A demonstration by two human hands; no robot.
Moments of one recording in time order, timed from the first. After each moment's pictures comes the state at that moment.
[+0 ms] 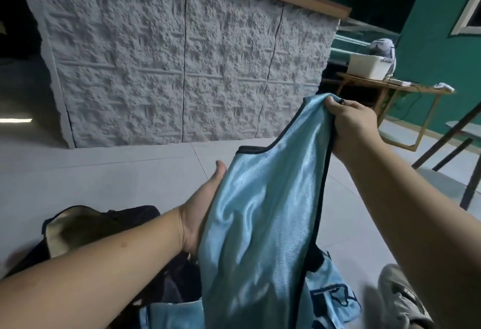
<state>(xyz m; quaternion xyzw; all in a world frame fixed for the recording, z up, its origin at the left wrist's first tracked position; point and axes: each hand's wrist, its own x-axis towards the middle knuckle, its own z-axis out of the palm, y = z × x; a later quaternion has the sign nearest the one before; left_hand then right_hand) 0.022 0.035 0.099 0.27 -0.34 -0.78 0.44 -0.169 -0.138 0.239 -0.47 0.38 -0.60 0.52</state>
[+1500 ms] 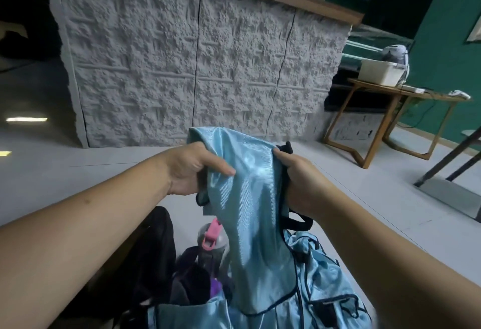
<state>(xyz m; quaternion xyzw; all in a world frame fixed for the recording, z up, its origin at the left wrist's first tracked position) 0.093 0.035 0.171 0.43 -0.47 -0.59 0.49 -0.112 -0.061 0.170 -0.50 0.35 -0.29 0.74</state>
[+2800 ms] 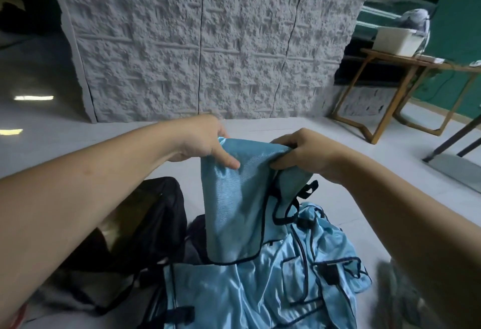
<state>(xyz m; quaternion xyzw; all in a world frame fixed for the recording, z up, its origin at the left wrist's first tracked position) 0.089 0.047 0.171 0.70 -0.57 -0.33 0.28 -0.134 -0.060 0.174 -0.85 0.39 -0.11 0.34</state>
